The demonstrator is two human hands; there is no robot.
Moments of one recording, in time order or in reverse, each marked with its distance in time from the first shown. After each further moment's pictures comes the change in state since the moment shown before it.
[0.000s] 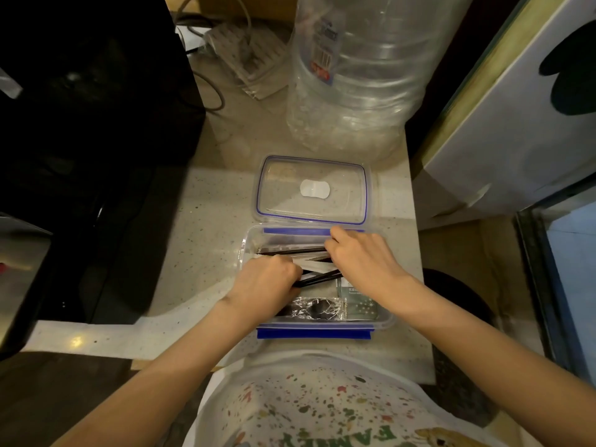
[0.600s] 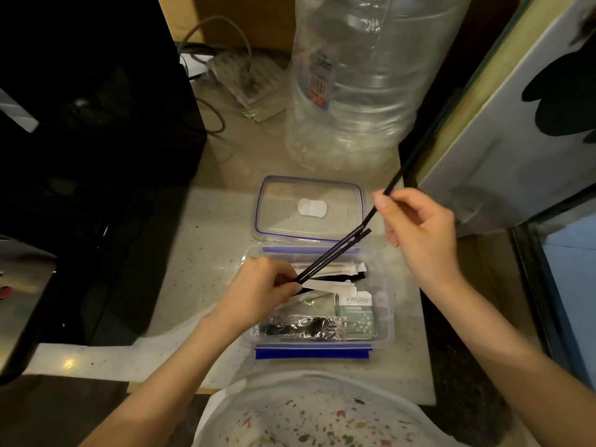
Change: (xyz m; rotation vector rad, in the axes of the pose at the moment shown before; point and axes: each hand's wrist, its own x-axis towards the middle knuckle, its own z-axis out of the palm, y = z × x) left_hand -0.005 -0.007 -0.022 -0.603 0.201 -0.129; right_hand -0.020 0.040 -0.048 1.343 0.820 0.304
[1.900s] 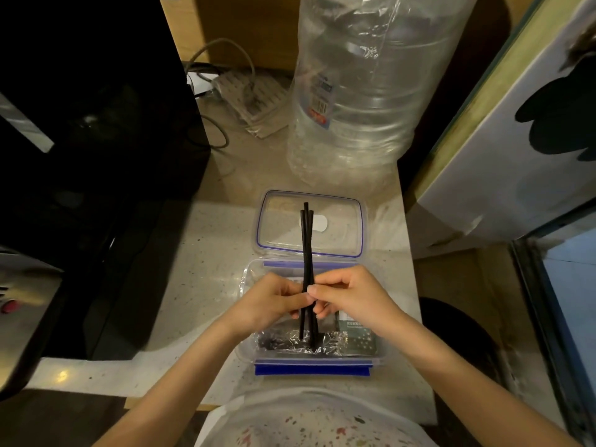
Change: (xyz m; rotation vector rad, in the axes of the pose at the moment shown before) left_hand 0.012 -0.007 0.009 -0.568 -0.291 -0.086; right_hand -0.035 0.024 0.042 0.028 -0.586 0.521
